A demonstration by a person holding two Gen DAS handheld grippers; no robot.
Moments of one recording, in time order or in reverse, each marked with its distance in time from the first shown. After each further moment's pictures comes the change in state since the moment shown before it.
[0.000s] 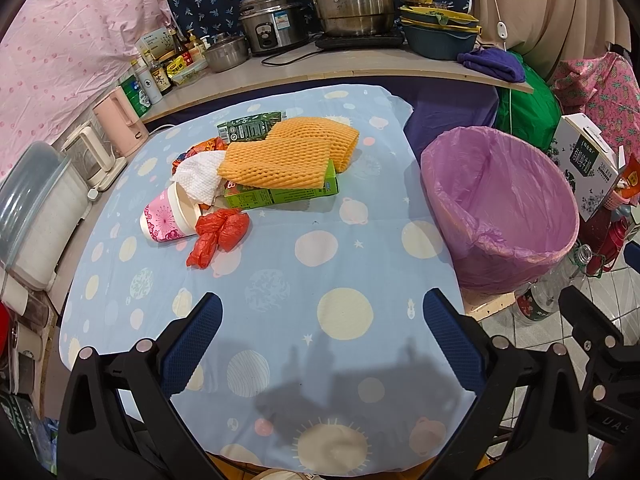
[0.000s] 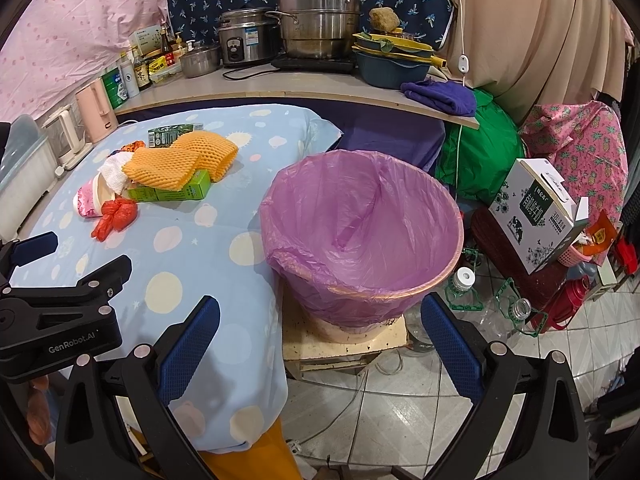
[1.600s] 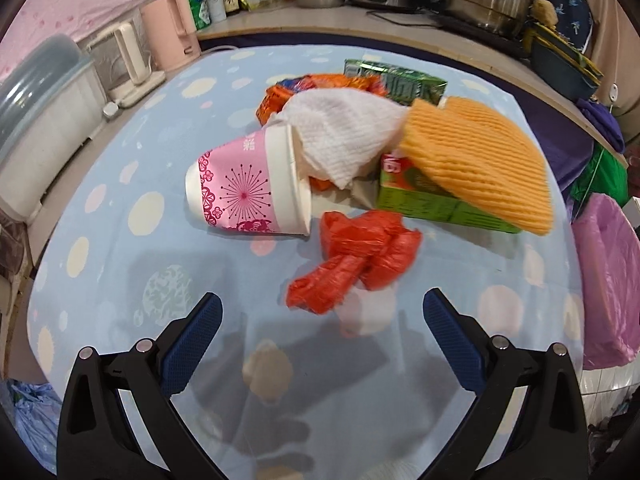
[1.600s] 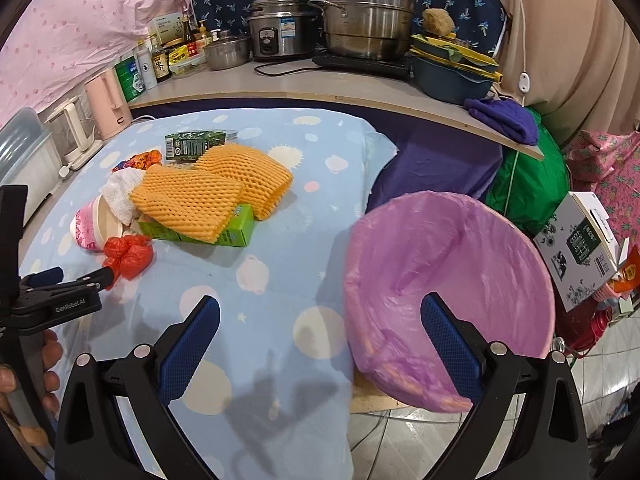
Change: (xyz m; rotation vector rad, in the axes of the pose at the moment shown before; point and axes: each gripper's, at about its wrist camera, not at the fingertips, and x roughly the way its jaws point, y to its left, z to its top) left arm 0.137 0.164 0.015 -0.292 0.141 0.020; right arm 0.089 0.084 0.070 -0.050 0.018 0.068
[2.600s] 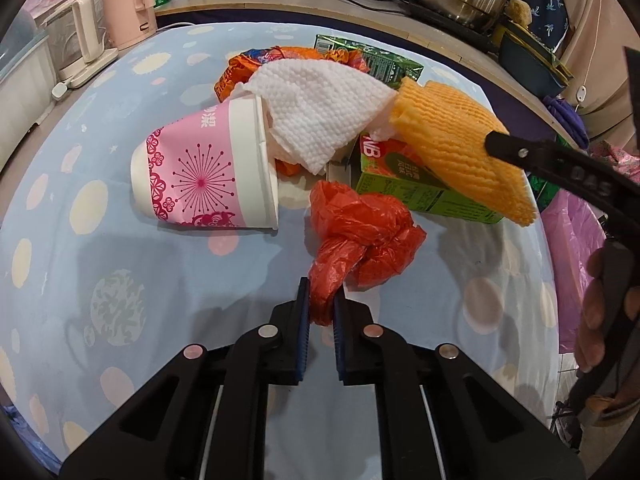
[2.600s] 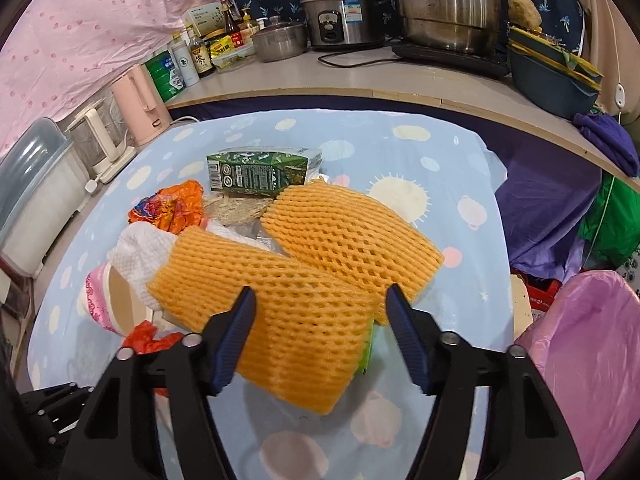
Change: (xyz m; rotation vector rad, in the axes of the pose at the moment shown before) left arm 0.017 0.012 0.002 0.013 0.051 -0.214; right arm 0.113 0.082 0.082 -0.019 0.033 0.210
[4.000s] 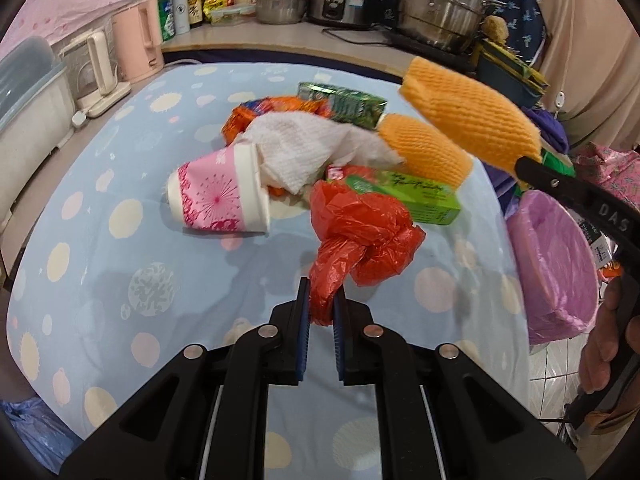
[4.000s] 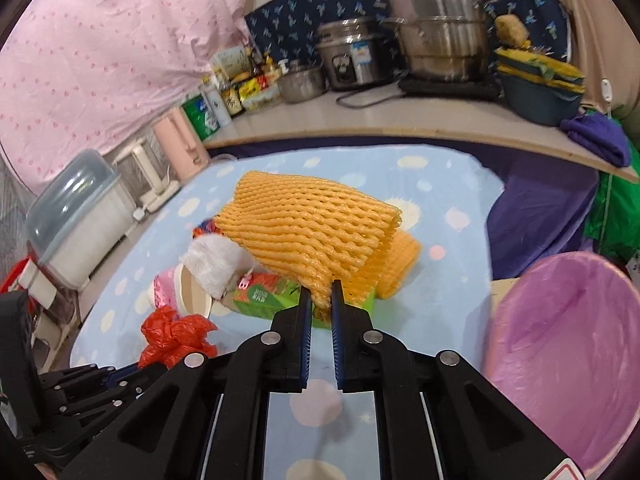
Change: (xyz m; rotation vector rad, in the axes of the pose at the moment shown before) left arm -0.066 -0.032 -0.020 0.047 -0.111 0.016; right arm -0.099 -0.021 -0.029 0.048 -0.150 0.120
